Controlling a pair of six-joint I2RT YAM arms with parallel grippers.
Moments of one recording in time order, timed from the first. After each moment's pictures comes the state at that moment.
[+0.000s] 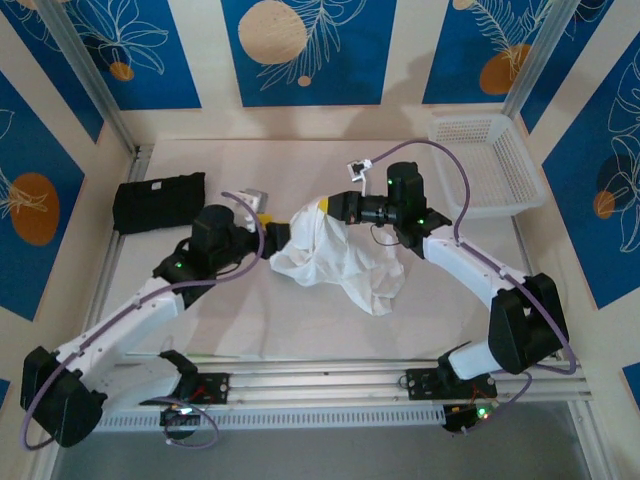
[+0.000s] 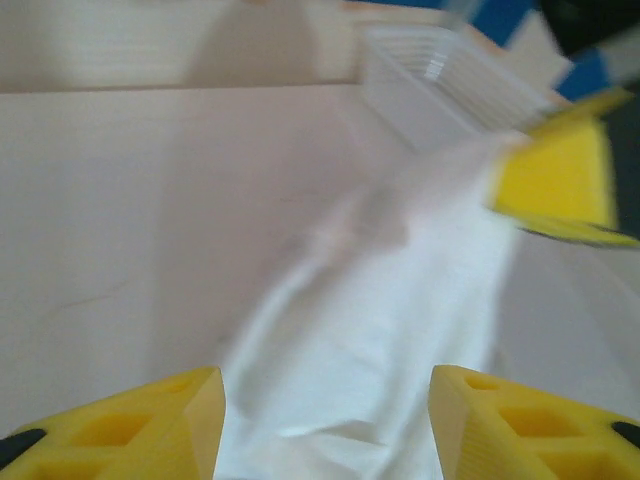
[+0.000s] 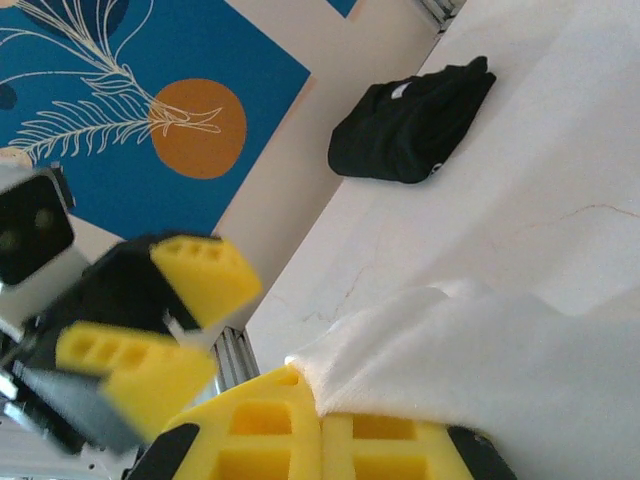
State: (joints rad) left arm -0.62 1.07 0.82 -0.12 0.15 -0.31; right arm 0.44 1.43 1.01 0.10 -0.79 0.64
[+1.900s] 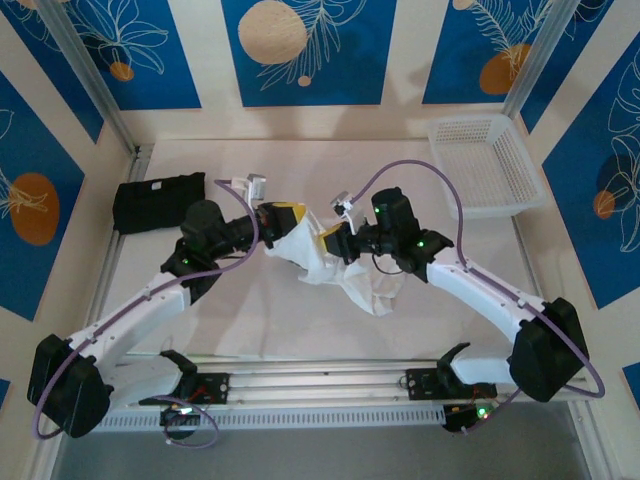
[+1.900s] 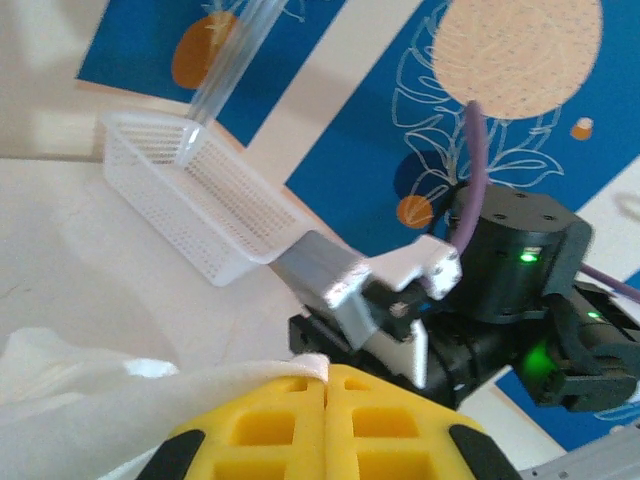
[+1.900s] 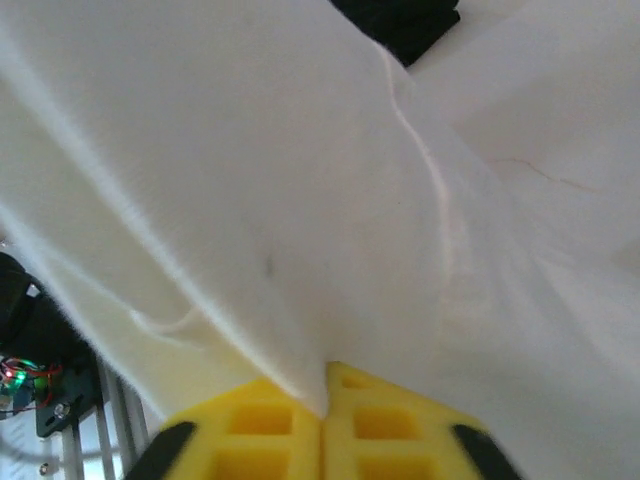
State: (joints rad) left arm -0.55 1.11 0.79 0.34 0.54 -0.65; right arm 0.59 1.26 0.92 -0.19 -0.55 0.11
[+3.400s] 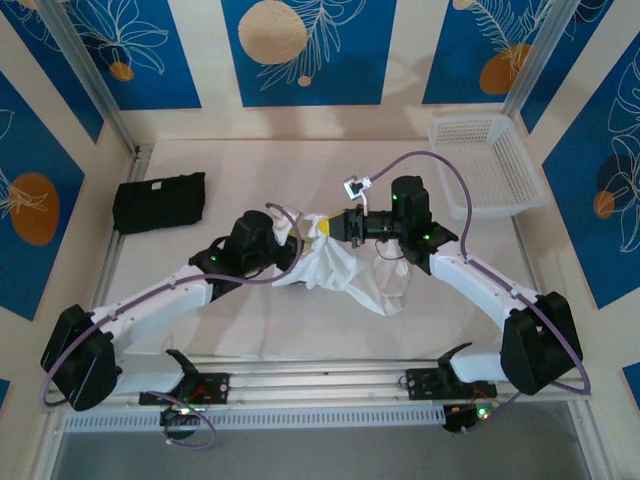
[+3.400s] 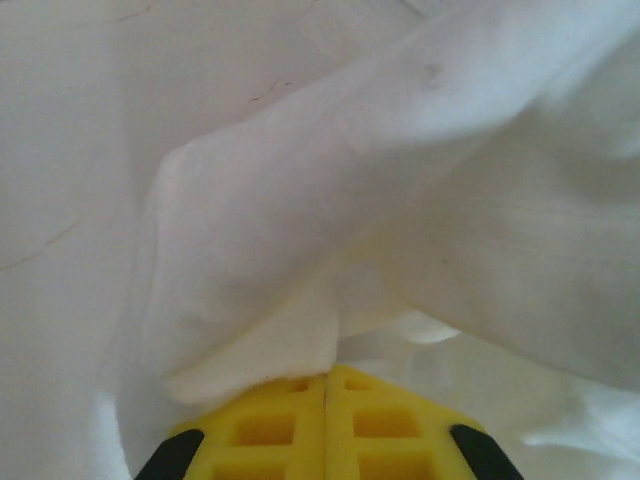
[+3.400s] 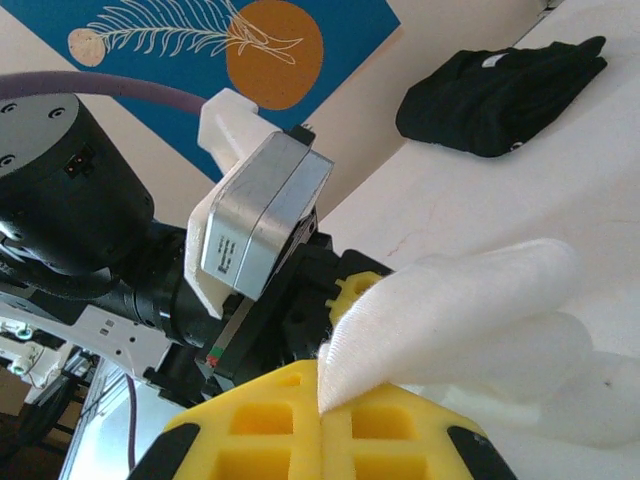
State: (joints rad) left arm -0.73 1.26 0.85 -0.15 0.05 -0.17; right arm 0.46 1.31 0.90 0.12 -0.92 0.47
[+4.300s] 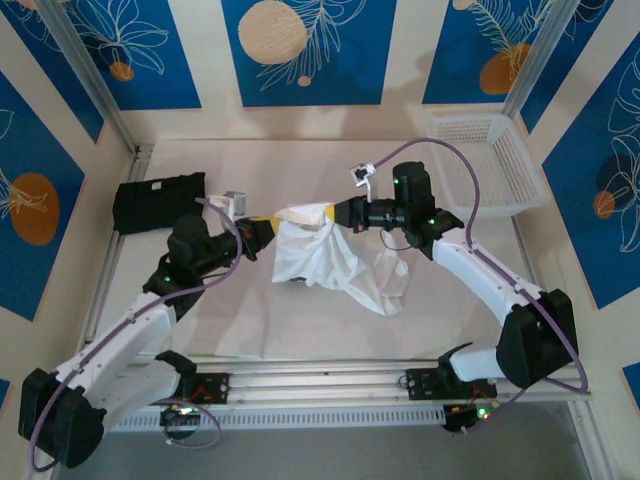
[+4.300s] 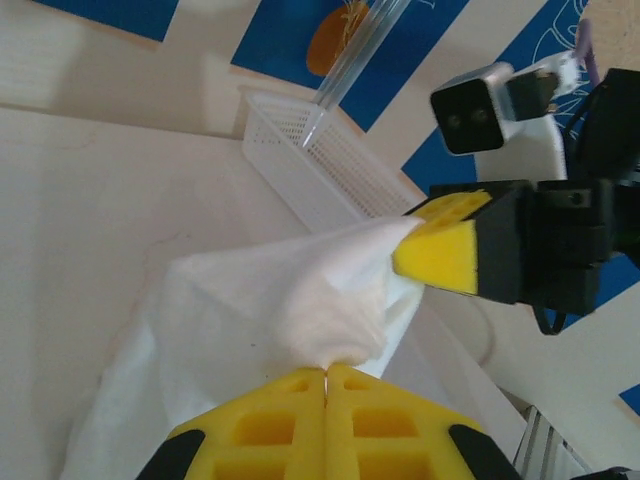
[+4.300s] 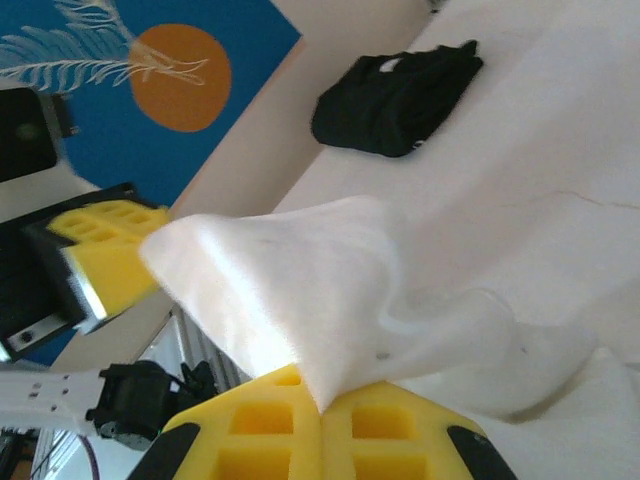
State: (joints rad) left arm -0.47 0.94 0.66 0.16 0.43 -0.55; right arm 0.43 1.36 1.05 -0.15 -0.77 0.43
